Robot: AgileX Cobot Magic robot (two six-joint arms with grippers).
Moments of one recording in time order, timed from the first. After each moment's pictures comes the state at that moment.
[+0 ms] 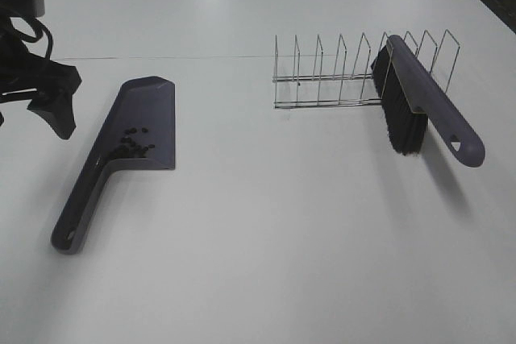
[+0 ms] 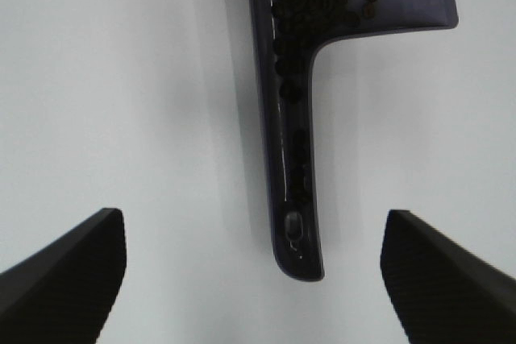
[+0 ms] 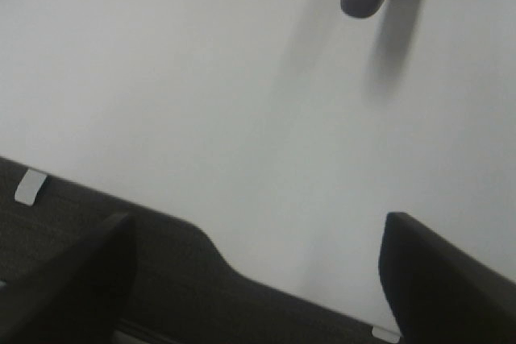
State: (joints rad) left arm -0.23 1.74 -1.27 -0.05 1.05 -0.06; right arm 0.11 0.32 -0.47 0.20 1.09 -0.20
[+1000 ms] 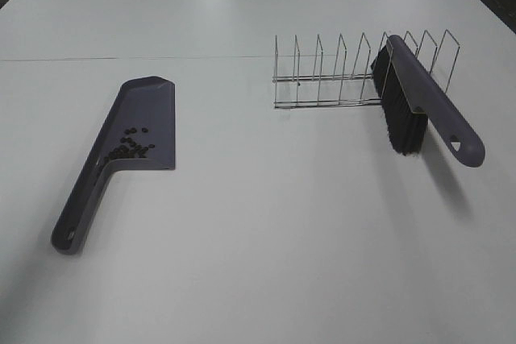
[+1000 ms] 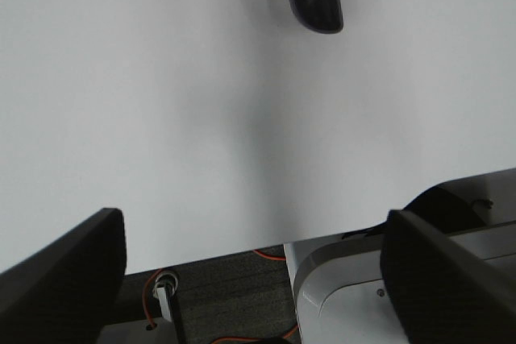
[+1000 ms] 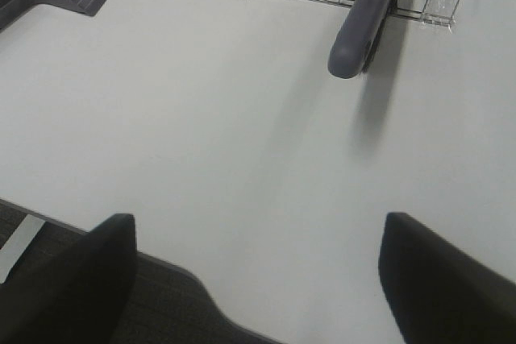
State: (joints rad) left arm -0.23 1.12 -0.76 -0.05 1.12 -0.02; right arm 0.11 0.05 -0.46 0.20 1.12 -0.20
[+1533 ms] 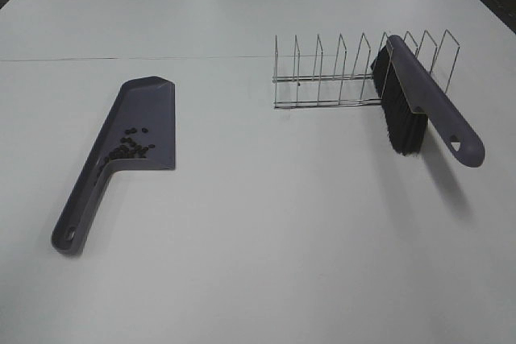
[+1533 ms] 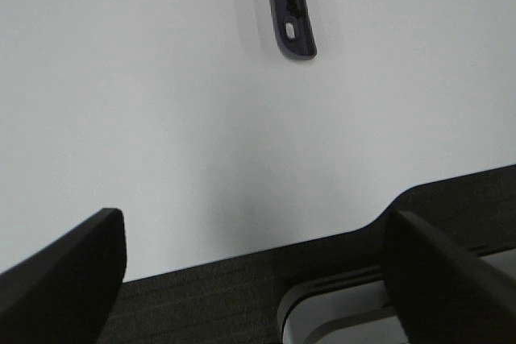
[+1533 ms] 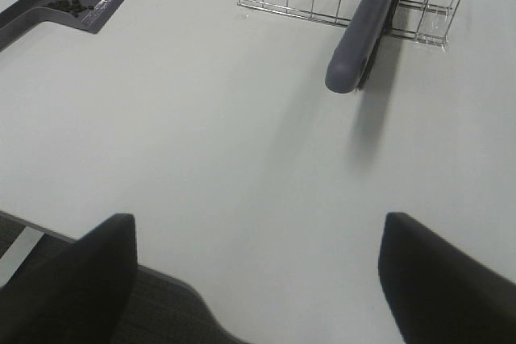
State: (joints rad) left arm -0.23 0.51 -0.60 -0.05 1.18 -0.02; right arm 0.11 0.00 -0.46 0.20 1.12 -0.20
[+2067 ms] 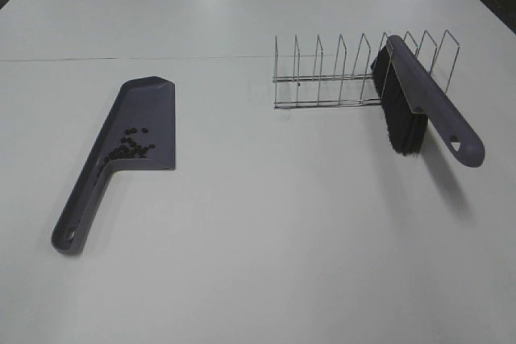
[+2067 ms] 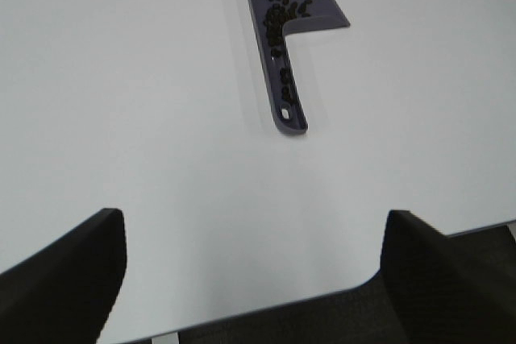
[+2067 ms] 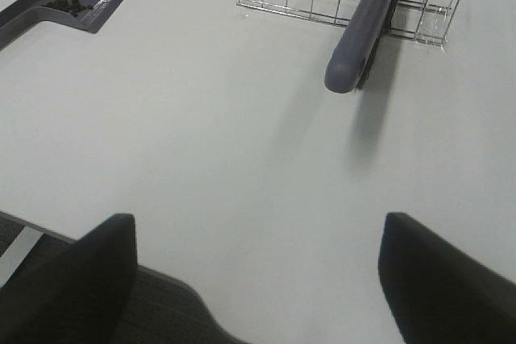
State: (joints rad) left arm -0.23 0.12 -0.56 -0.03 1.19 -0.02; right arm 0.11 0.00 -0.46 0.19 1.12 -0.20
